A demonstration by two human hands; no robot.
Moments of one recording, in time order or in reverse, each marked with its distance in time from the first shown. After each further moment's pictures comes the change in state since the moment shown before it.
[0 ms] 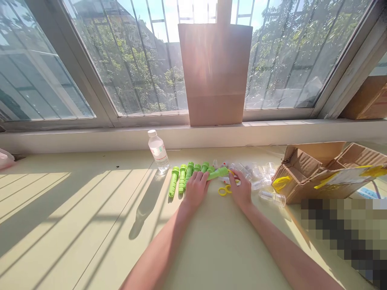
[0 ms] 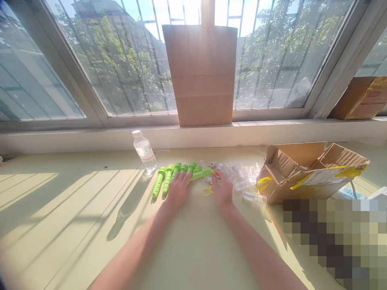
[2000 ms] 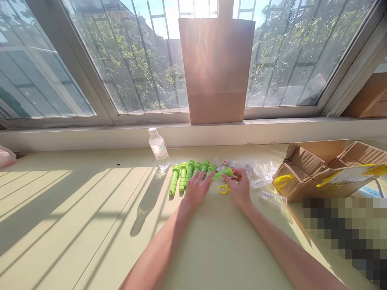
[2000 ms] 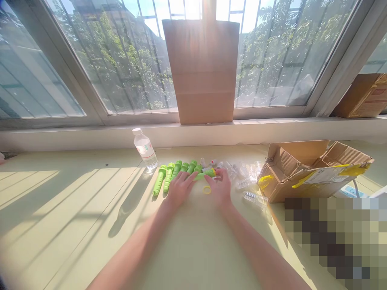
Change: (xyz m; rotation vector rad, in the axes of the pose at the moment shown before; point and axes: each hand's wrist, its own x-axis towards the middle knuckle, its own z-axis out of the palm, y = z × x) left_hand -0.003 -0.004 0.002 -0.008 0.056 0.141; right_hand -0.003 -0.014 0.004 0.320 -0.050 0.217
